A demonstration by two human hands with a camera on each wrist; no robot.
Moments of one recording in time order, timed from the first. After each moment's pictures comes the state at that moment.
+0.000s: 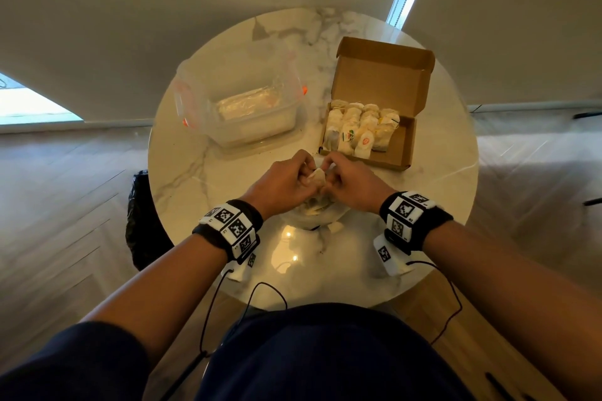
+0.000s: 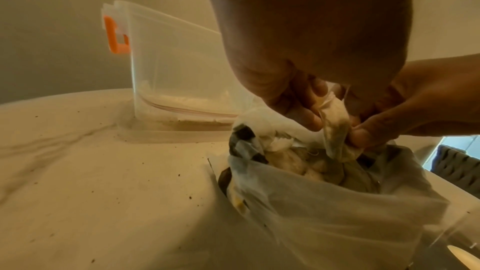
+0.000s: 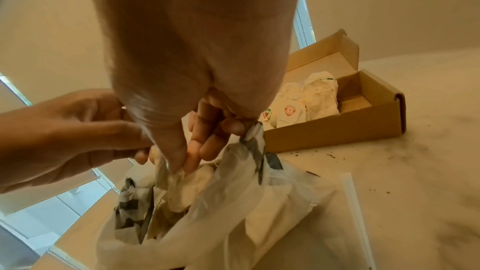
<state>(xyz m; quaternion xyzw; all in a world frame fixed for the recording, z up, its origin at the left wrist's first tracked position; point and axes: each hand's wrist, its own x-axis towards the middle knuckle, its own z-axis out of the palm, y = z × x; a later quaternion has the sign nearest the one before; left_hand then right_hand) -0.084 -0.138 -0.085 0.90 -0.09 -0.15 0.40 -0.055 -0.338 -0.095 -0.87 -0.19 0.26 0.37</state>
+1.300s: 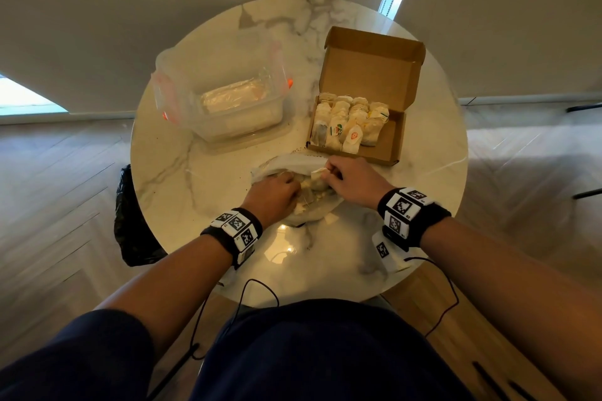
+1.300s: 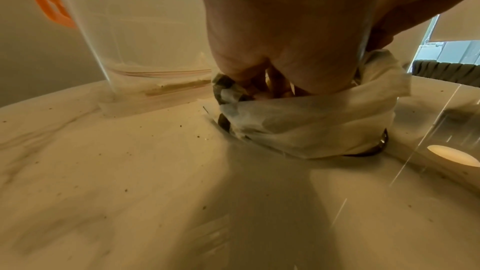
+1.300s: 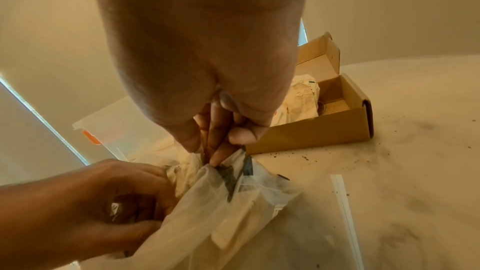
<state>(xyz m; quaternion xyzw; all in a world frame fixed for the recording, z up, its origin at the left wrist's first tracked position) -0.097 -0.147 -0.153 0.96 -0.19 -0.15 0.13 -0.051 -0.362 -0.098 -0.90 -0.16 0.25 0.33</state>
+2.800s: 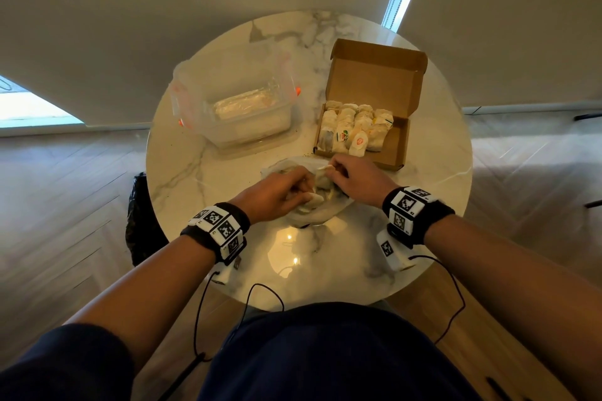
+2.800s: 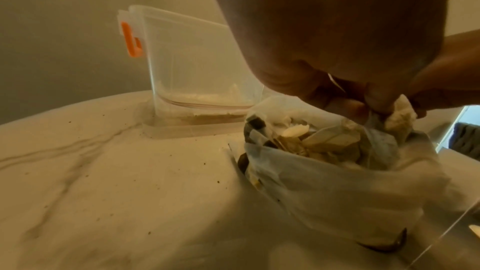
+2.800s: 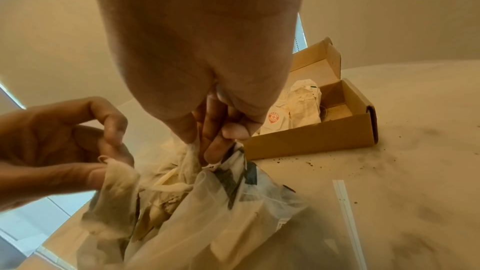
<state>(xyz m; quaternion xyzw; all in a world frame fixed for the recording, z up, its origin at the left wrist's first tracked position) -0.095 -0.127 -0.090 0.87 -0.23 -0.20 0.39 -0.047 -0.359 -0.100 -0.90 -0.18 0.21 0.35</state>
